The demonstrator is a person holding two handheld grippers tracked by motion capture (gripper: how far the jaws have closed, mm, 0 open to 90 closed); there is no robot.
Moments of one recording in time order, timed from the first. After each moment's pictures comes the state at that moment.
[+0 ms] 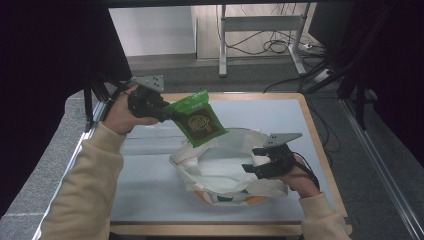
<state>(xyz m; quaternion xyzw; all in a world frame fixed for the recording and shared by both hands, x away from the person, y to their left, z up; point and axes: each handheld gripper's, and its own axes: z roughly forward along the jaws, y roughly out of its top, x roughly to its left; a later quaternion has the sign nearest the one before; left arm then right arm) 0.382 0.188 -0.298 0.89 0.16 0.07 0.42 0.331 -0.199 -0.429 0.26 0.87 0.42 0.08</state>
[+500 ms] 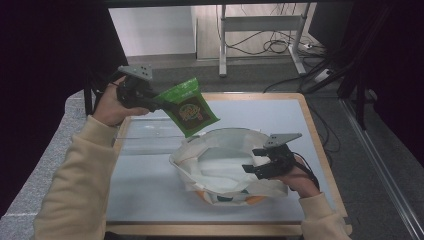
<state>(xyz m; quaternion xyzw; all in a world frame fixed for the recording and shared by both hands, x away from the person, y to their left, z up) 0.391 0.213 -0.286 0.88 0.18 0.09 0.42 0.332 -0.200 -0.431 0.26 0.87 0.42 0.08</state>
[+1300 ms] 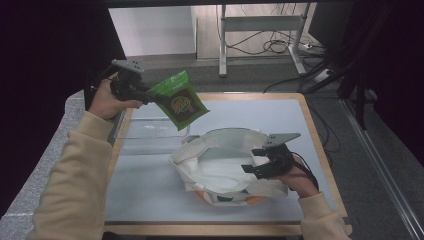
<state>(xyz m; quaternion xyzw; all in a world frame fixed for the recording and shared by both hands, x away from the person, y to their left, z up) 0.418 0.238 -0.296 0.88 0.22 0.09 0.42 0.333 -0.198 -0.433 0.26 0.87 0.42 0.08</state>
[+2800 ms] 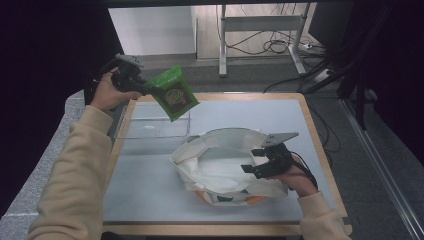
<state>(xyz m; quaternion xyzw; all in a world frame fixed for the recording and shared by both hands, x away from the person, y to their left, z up) 0.468 0.259 -0.320 0.87 0.27 0.10 0.39 0.338 -0.197 -0.438 0.27 0.87 0.41 0.07</state>
